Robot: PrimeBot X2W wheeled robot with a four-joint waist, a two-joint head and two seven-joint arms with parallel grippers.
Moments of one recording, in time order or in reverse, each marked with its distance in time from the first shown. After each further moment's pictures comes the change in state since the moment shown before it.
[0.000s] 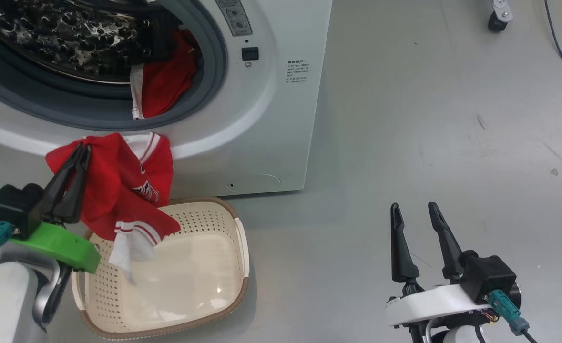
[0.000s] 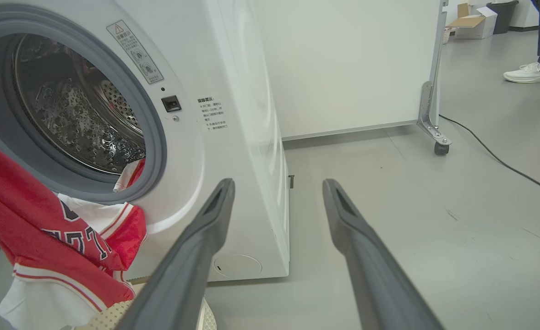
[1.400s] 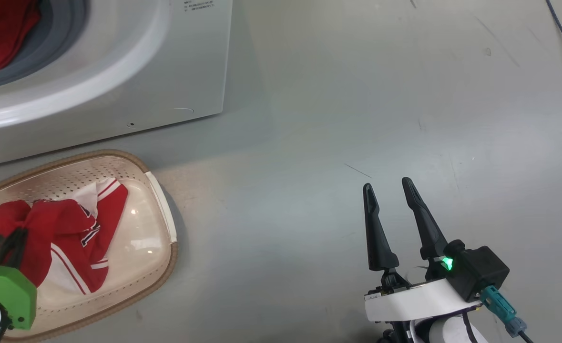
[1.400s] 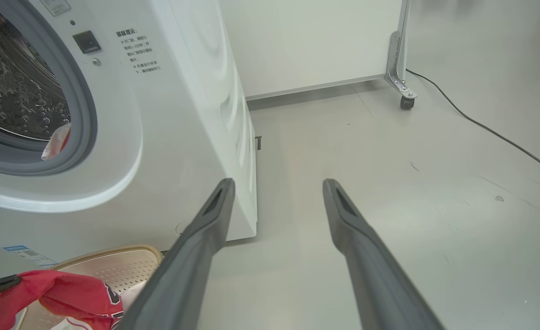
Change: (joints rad) left arm 0.058 0.143 -0.054 0.346 0.000 -0.001 0.097; right arm -0.045 0.000 0.095 -0.122 -0.003 0.000 0.000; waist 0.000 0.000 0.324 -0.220
